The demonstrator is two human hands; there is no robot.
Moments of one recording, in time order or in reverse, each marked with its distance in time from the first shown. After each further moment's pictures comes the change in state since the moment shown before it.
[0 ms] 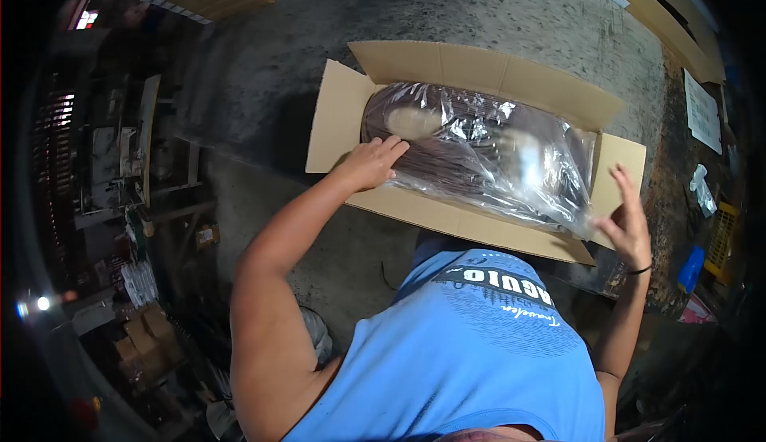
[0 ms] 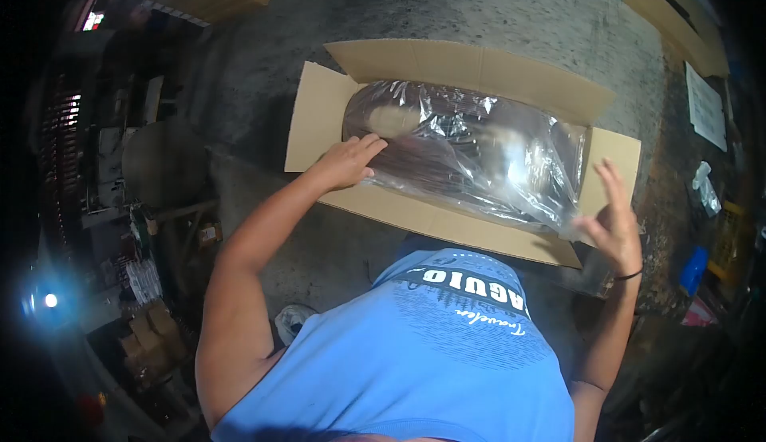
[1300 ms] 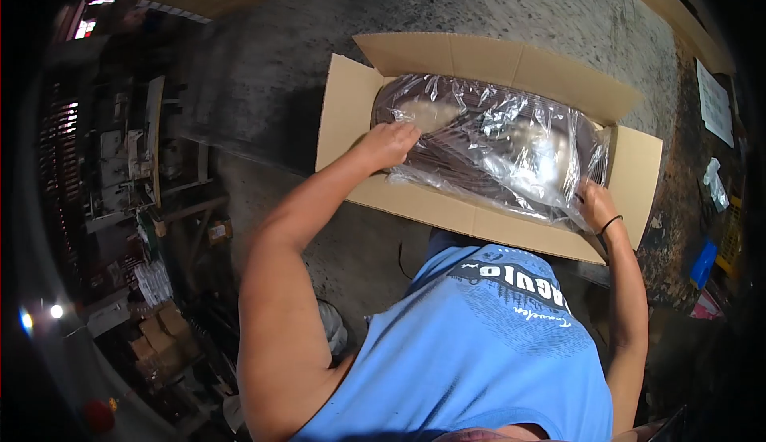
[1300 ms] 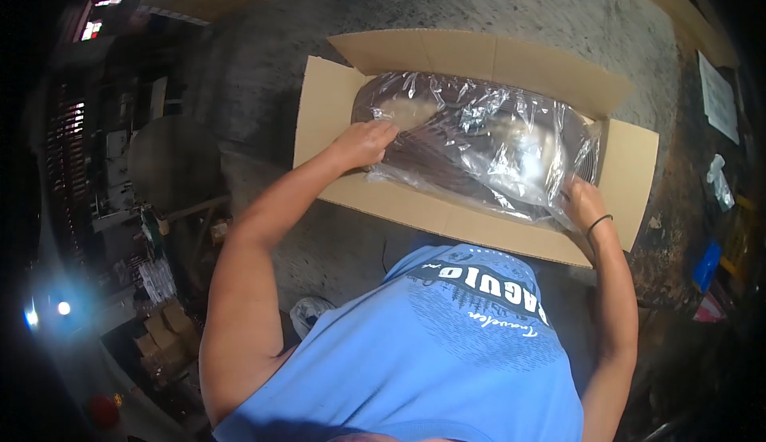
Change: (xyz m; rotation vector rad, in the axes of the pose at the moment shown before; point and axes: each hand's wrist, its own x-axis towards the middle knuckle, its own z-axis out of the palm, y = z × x) left_hand 0.033 -0.041 0.034 0.132 0.304 0.361; right_hand 0.039 0.061 0.094 -0.340 -0.265 -0.069
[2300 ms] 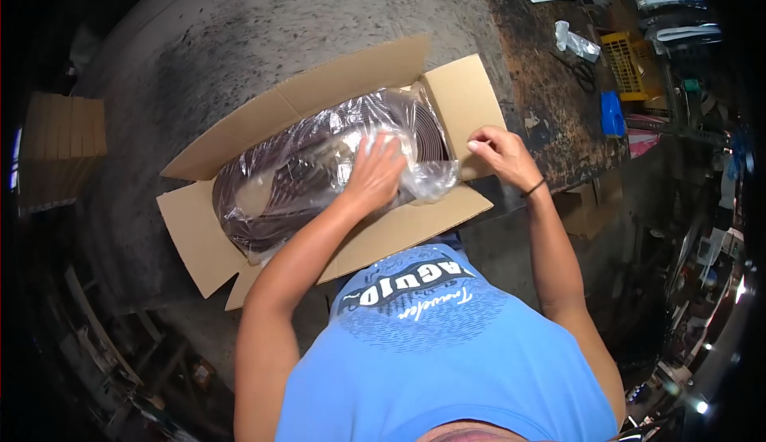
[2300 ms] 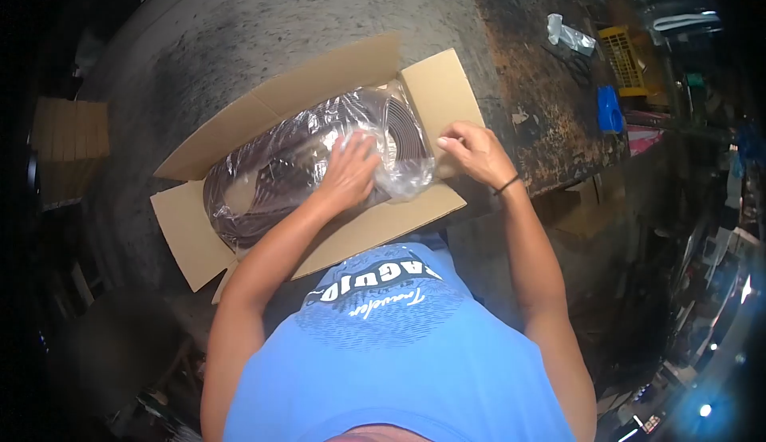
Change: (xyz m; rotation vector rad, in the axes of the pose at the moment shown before) left_hand 0.190 0.184 0.028 -0.131 -0.149 0.146; right_hand -0.079 -0.011 -0.067 0.495 0.369 0.483
